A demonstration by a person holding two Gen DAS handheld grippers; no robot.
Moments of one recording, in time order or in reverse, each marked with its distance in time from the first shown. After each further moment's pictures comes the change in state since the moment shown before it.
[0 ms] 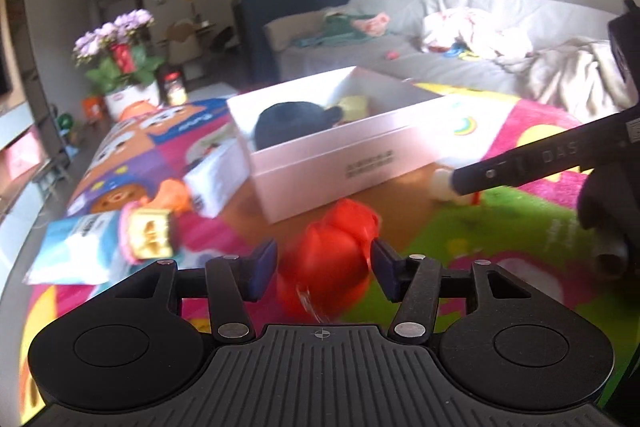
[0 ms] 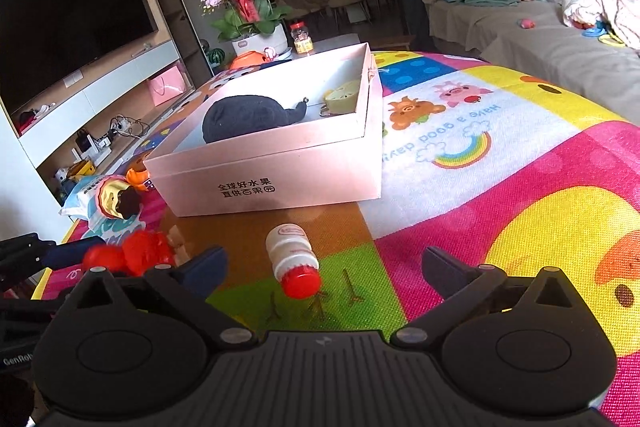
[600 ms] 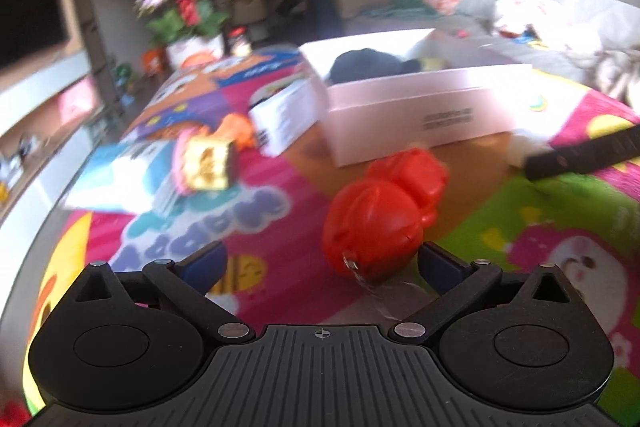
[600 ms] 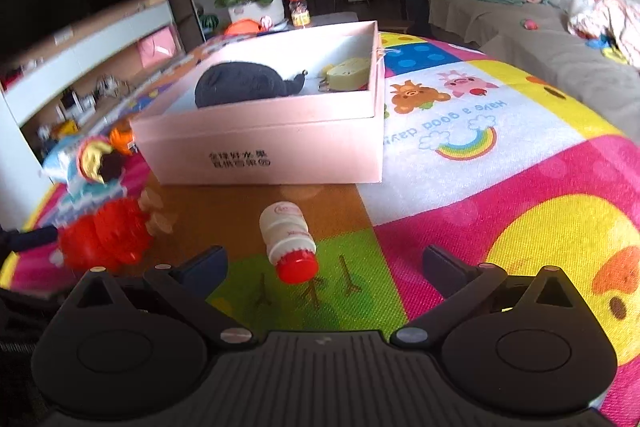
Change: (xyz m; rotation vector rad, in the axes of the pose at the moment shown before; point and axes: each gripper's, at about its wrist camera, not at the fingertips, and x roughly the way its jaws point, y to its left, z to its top) left arm 0.015 0.023 -0.025 -0.159 0.116 0.192; right arm 0.013 0.018 -0.001 -0.116 0.089 -0.083
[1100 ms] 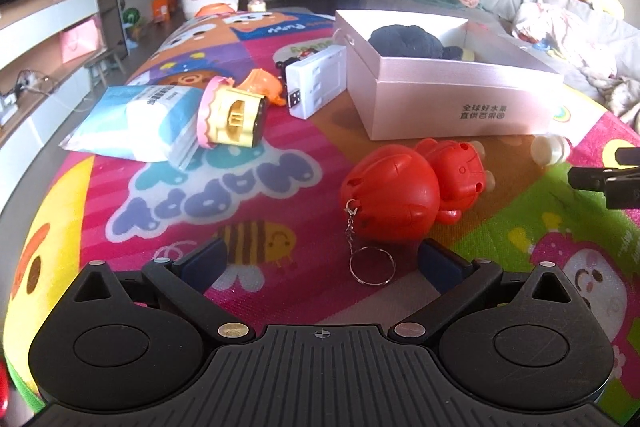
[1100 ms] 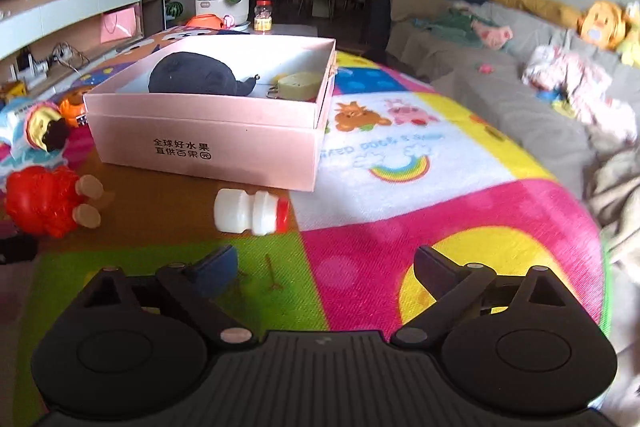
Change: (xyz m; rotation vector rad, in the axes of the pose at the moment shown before) left arm 0.005 0.026 -0.003 -0.112 0.087 -0.044; right arm -0.009 -0.004 -0.004 -0.101 -0.041 -0.199
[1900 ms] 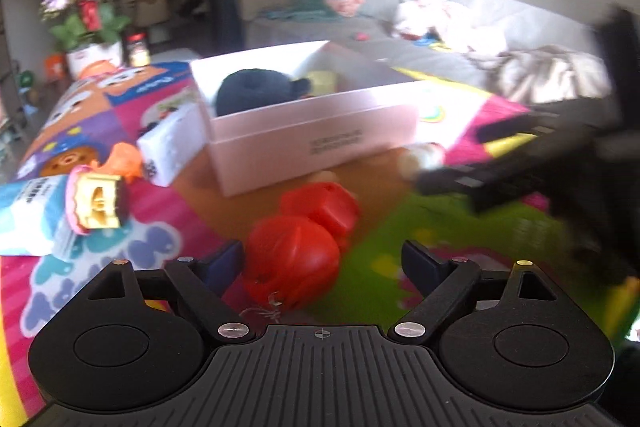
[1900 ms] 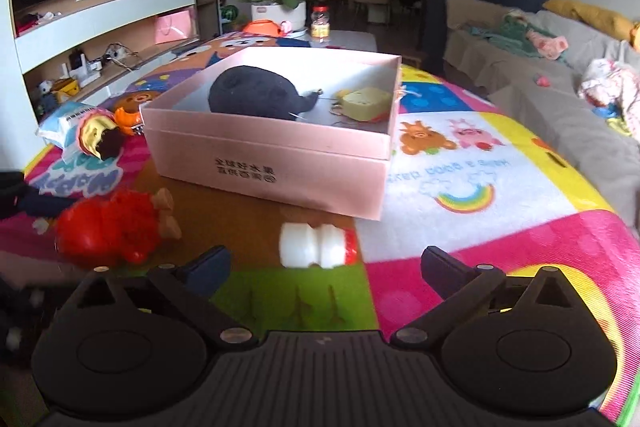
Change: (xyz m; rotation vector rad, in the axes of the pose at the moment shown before) left arm -0.014 -0.048 0.014 0.226 -0.087 -0.303; right arm 0.005 0.013 0.020 -0.058 -0.013 0.181
